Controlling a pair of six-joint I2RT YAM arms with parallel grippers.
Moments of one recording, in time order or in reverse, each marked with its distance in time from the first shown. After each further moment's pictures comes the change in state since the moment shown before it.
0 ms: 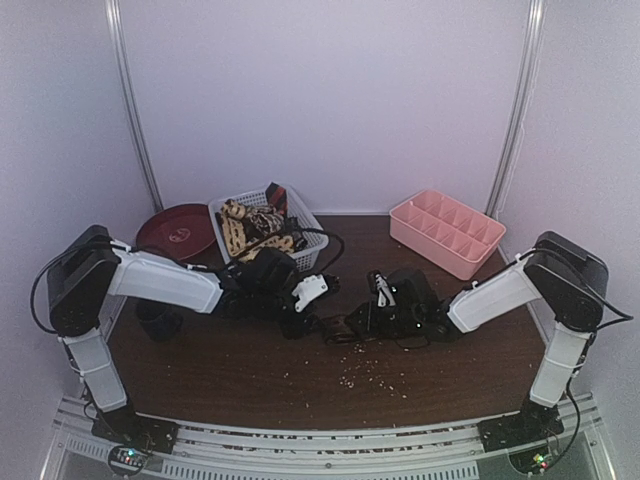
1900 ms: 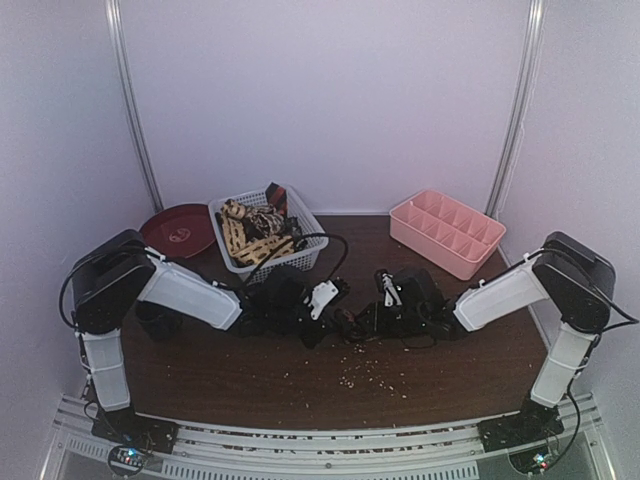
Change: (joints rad) left arm -0.056 0.124 -0.040 0.285 0.018 -0.301; right arm -0.021 -0.040 -0.021 -0.066 0.055 -0.071
